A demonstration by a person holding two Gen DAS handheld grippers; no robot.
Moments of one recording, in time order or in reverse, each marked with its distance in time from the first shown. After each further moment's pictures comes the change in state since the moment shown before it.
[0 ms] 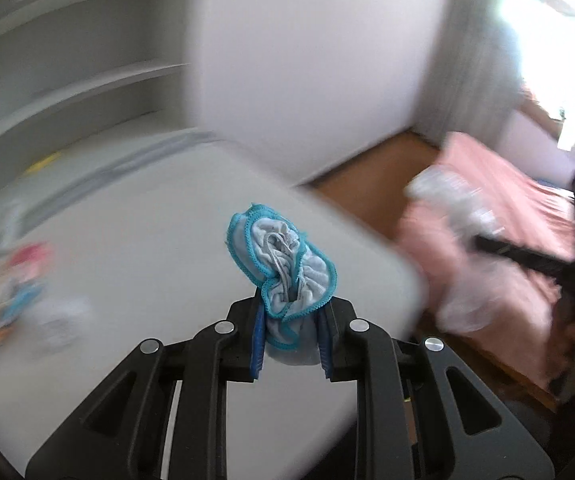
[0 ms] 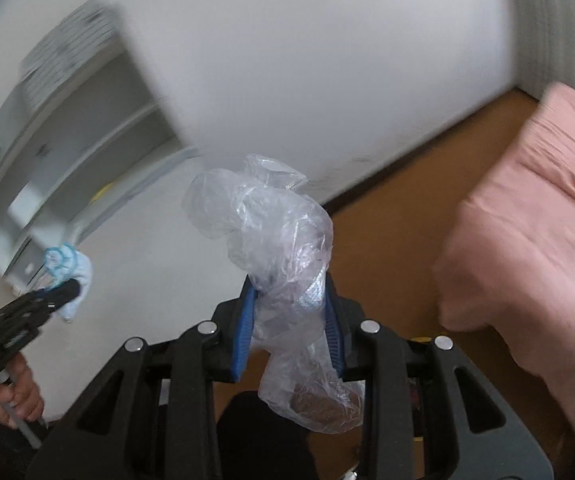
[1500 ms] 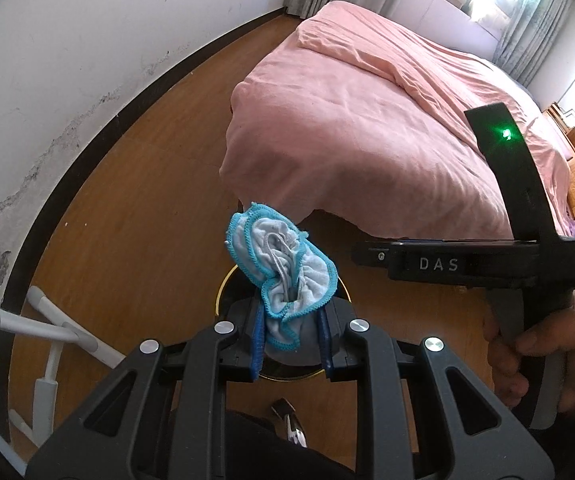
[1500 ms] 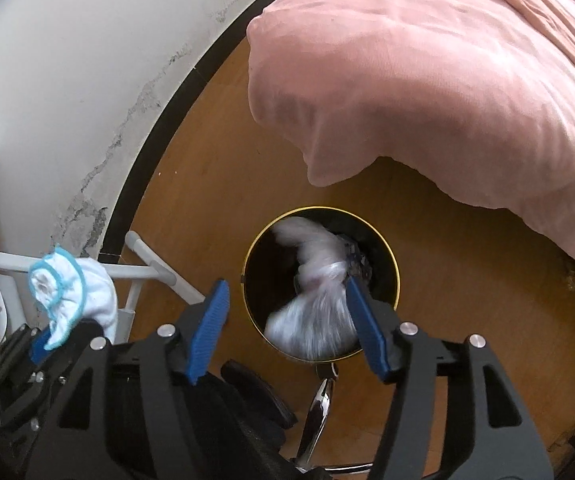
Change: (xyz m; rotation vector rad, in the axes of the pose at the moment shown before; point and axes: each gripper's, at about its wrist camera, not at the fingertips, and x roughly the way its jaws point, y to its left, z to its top) left arm 0.245 -0.209 -0.078 0.280 0.382 -0.295; right arm 0.109 -0.226 -0.110 0.461 0.361 -0.241
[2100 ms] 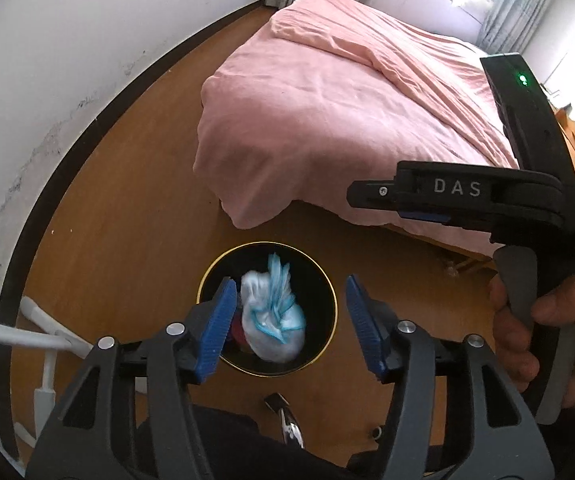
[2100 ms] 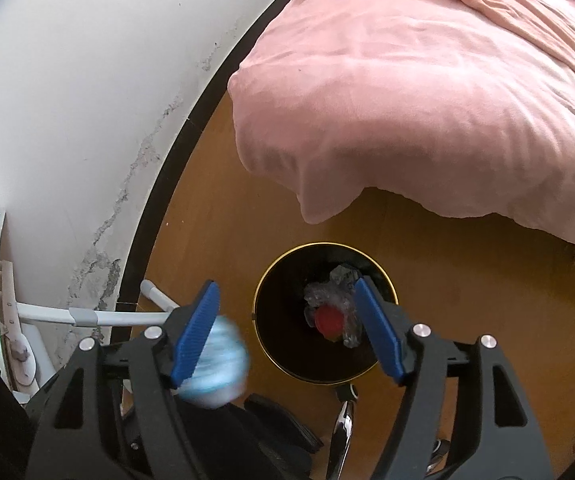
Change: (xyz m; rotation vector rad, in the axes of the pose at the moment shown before) left arm 0.009 -0.023 0.000 0.064 0.034 -0.036; right arm -0.033 -0.023 0.007 0.119 -0.135 0.048
